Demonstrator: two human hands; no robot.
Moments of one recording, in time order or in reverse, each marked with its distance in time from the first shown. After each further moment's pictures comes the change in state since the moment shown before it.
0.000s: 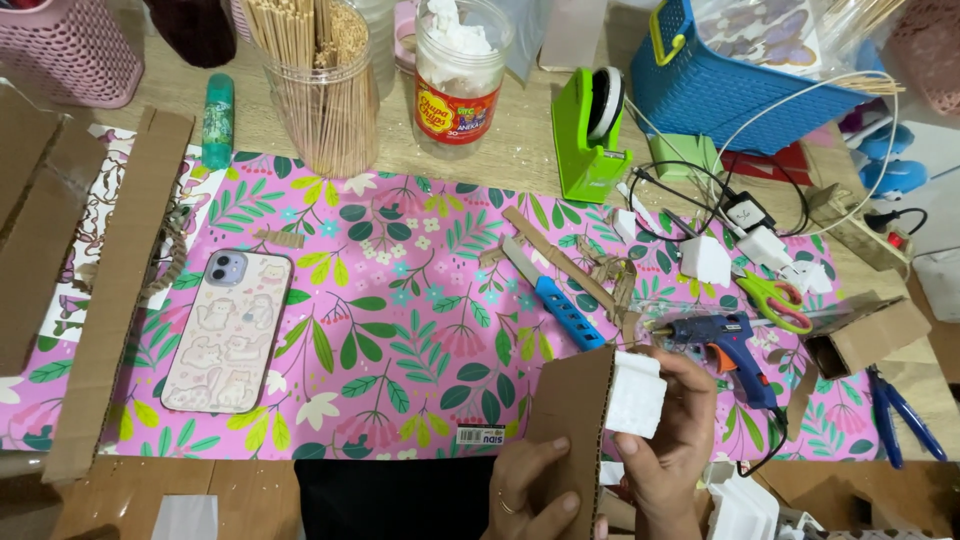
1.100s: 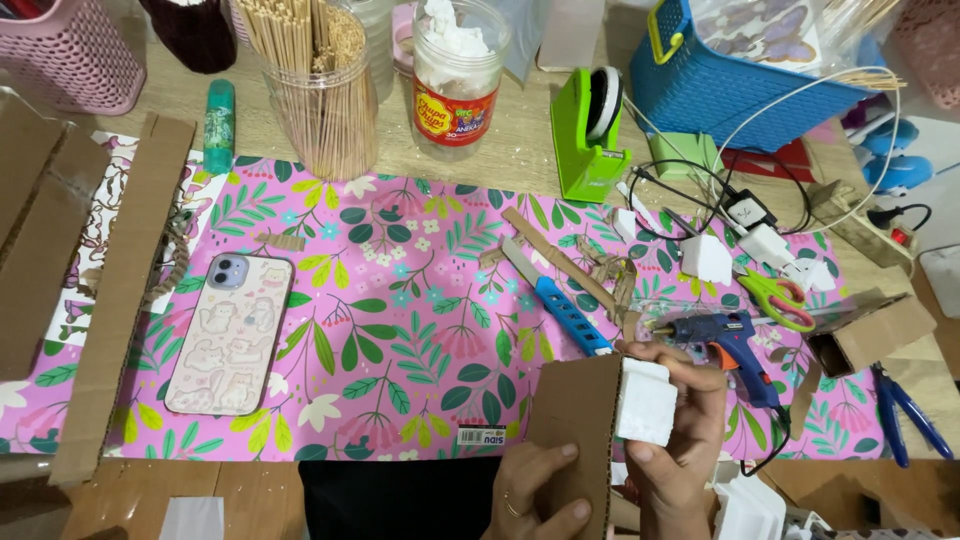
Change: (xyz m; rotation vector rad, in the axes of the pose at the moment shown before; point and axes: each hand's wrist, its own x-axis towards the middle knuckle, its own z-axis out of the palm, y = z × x) left_hand -0.008 -0.004 0.002 -0.037 0.040 -0.005; right_hand 0.010 -0.006 0.003 0.301 -0.066 -0.047
